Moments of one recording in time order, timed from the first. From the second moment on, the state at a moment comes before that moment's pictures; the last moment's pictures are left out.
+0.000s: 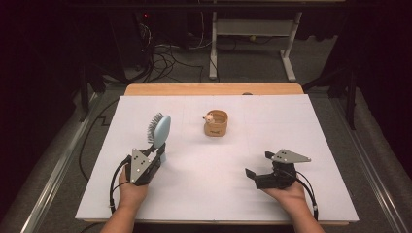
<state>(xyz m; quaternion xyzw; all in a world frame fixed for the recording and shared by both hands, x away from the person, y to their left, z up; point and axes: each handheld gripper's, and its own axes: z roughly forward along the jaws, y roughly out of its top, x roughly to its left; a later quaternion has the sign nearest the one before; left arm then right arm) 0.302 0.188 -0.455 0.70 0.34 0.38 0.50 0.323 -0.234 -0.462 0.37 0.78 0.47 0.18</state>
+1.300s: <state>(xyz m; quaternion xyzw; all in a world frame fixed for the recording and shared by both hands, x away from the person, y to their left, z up) 0.299 0.174 -0.446 0.73 0.30 0.28 0.56 0.319 -0.234 -0.460 0.35 0.76 0.51 0.17</state>
